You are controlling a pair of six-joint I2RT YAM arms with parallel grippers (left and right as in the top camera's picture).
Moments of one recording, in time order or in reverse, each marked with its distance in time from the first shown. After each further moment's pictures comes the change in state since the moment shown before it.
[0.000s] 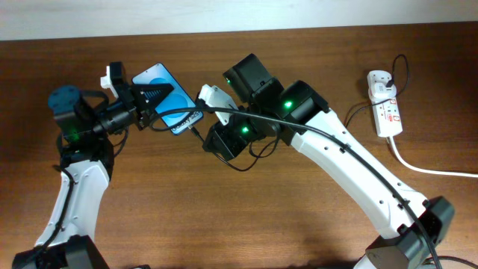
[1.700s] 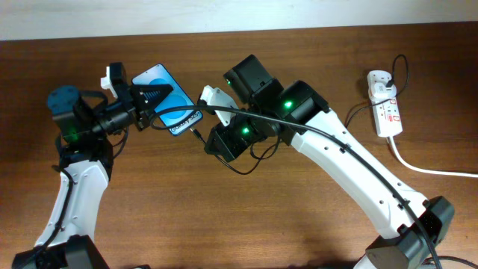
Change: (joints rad) left arm 0.005 0.000 0.000 0.001 0.019 -0.021; right arm 0.000 0.000 0.002 -0.027 0.000 0.032
